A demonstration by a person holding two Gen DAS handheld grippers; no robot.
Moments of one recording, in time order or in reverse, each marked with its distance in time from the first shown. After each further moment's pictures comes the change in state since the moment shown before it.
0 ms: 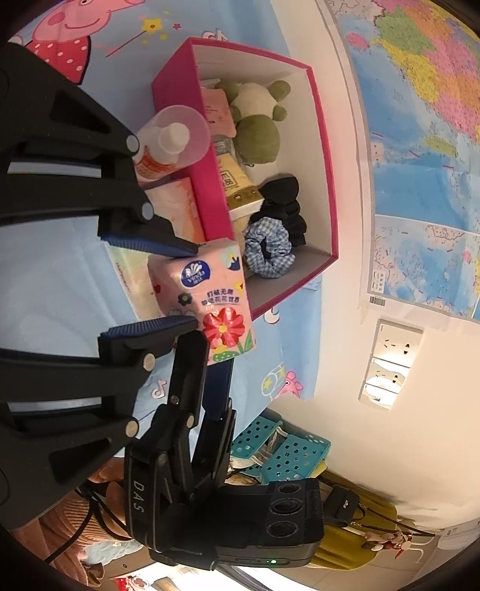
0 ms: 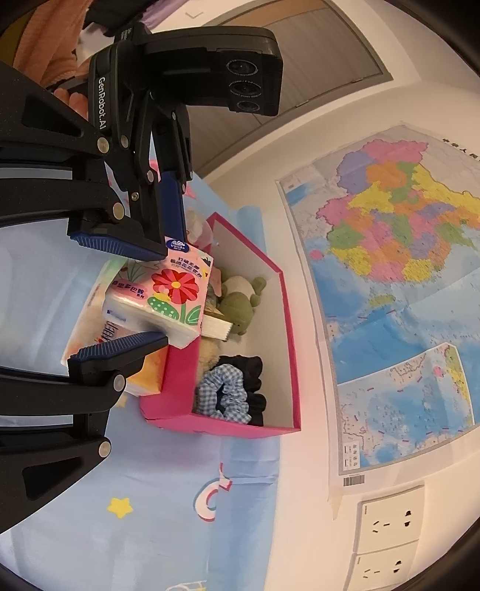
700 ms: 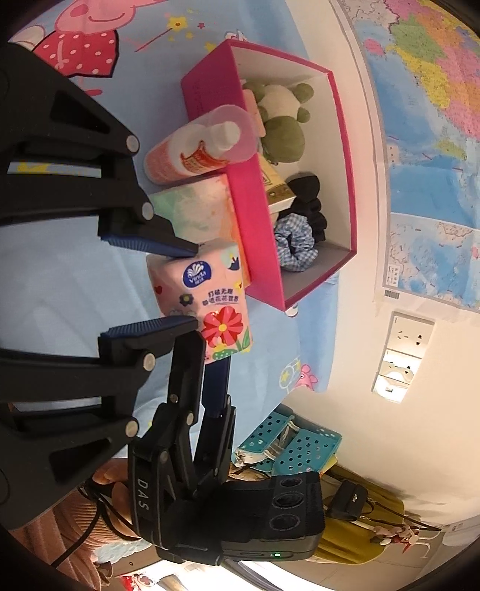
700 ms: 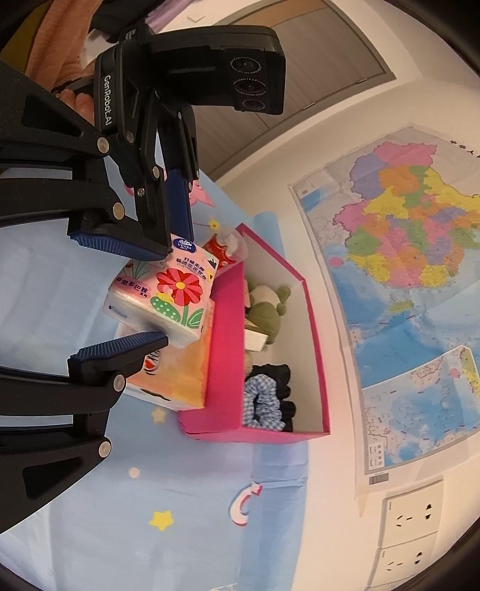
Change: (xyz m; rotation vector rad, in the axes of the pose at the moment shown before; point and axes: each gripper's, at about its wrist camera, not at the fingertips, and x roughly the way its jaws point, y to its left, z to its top) left arm -0.013 -0.005 -0.030 0.005 0.018 -0.013; right arm -0.005 0.013 -0.028 0.025 0.043 0.017
